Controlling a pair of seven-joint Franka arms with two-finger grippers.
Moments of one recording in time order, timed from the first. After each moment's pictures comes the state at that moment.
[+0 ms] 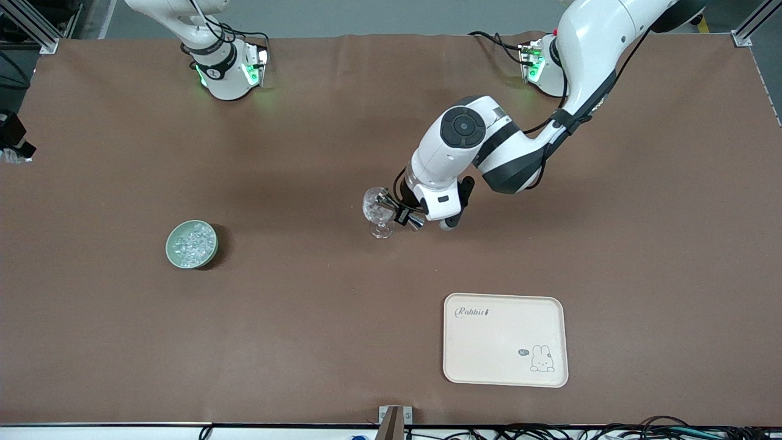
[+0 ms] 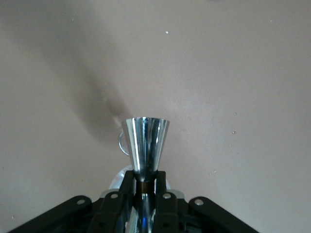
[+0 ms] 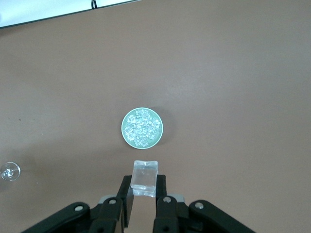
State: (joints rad) left arm -0.10 0.63 -0.78 -1.61 0.33 2.26 -2.01; right arm -0.02 -0.08 -0.08 -1.54 0.00 1.56 0.09
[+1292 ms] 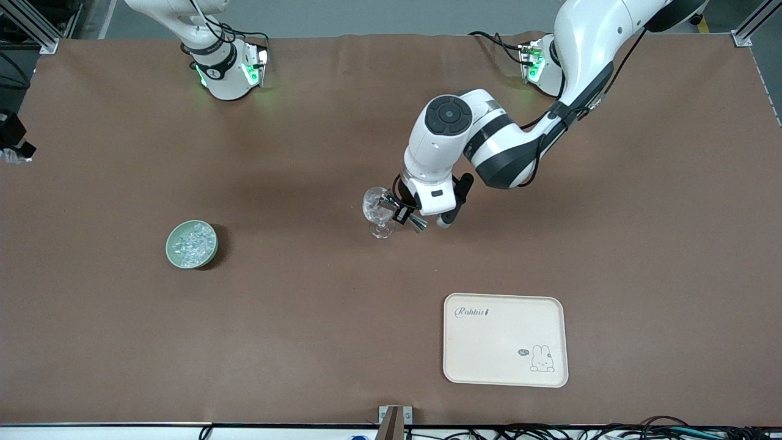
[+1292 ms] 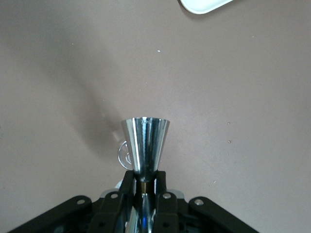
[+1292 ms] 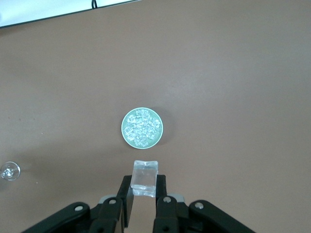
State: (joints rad) left arm -0.12 0.63 -0.78 -1.57 0.43 2.19 -2.05; right arm -0.02 -0.08 -0.08 -1.54 0.00 1.56 0.09
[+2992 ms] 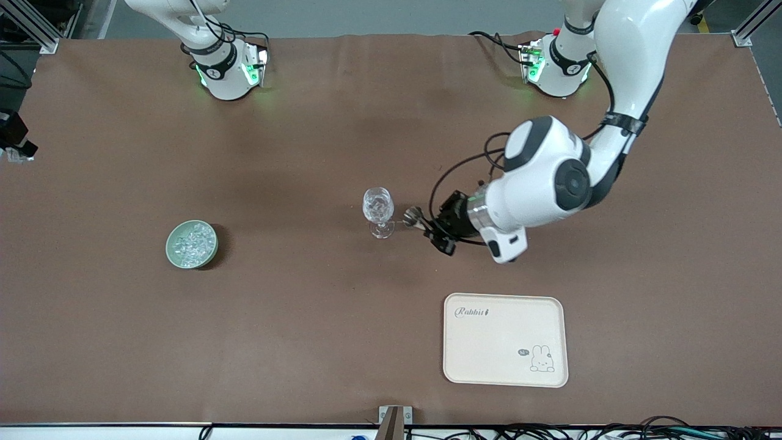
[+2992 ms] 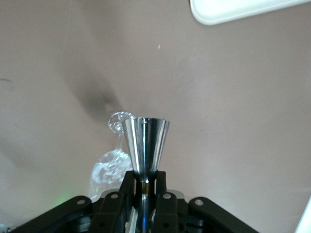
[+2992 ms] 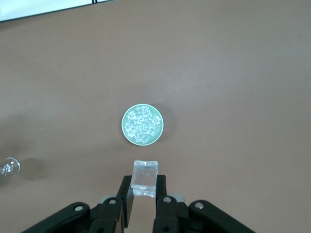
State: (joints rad) left arm -0.12 0.56 -0.45 -1.48 -0.34 2.13 -1.63; right arm -0.02 -0.08 -0.07 -1.54 0.00 1.54 0.09
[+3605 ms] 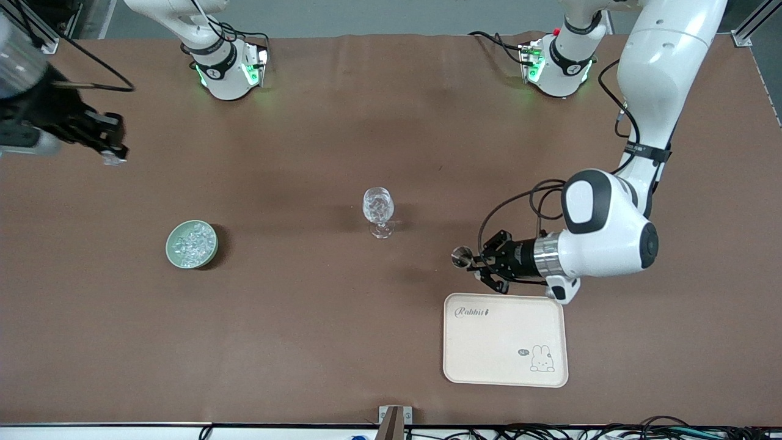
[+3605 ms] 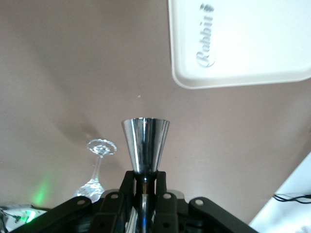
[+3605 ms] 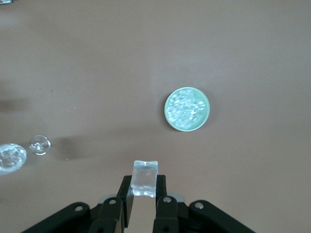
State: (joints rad) left arm -0.11 0.65 -0.22 -1.49 -0.71 2.12 -1.32; right arm 0.02 -0.02 0.17 -1.55 0.00 1.54 0.33
